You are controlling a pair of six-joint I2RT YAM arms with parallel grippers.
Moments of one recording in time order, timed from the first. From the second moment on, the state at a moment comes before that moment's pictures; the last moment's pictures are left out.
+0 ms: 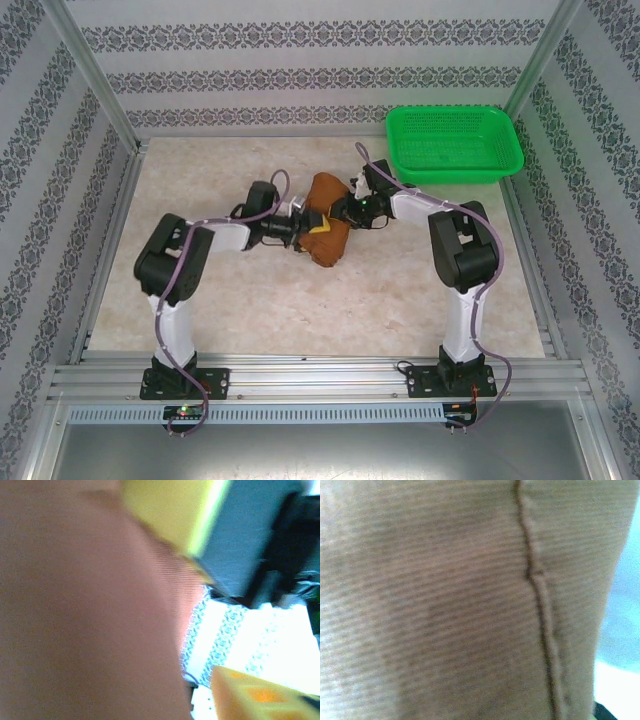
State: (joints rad) left arm -0.37 1.92 1.12 0.15 0.99 -1.07; right arm 0.33 2.04 1.35 -0.32 -0.63 0.67
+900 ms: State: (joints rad) left arm -0.14 1.75 1.11 -0.33 0.84 -0.66; right arm 0.11 1.91 2.02 -0.76 -0.40 0.75
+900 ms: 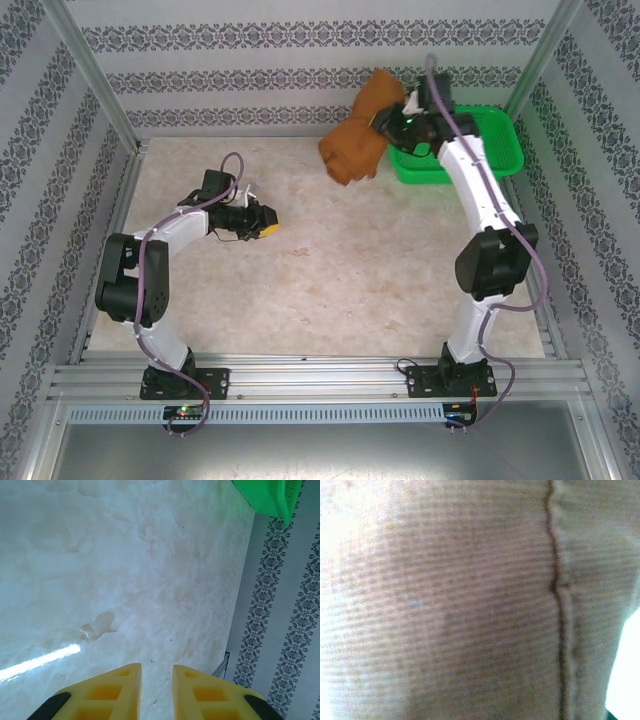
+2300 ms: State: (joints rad) left arm -0.14 1.72 1.15 -0.32 0.67 -0.59; right arm -0.18 2.15 1.87 -0.30 -0.18 0.82
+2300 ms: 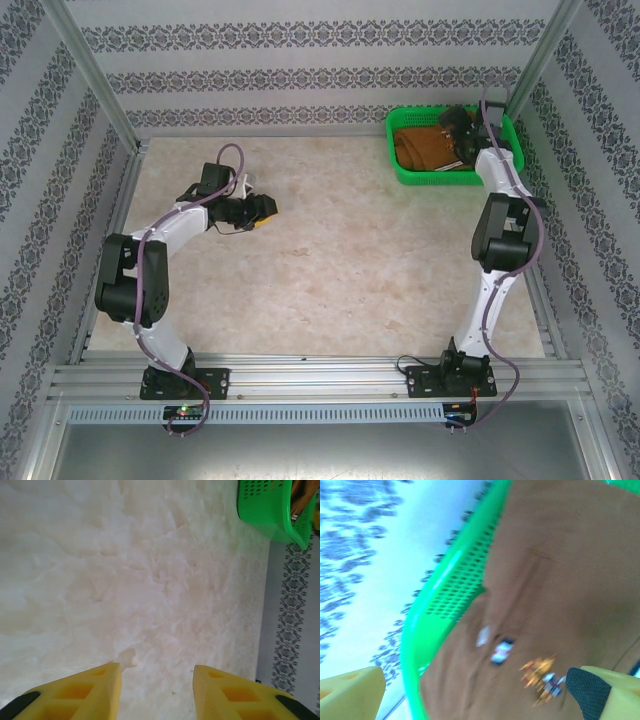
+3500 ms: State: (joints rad) left arm -0.08 1.35 0.49 0.44 -0.40 -0.07; right arm 0.28 1.30 0.72 -0.01 0.31 0.10
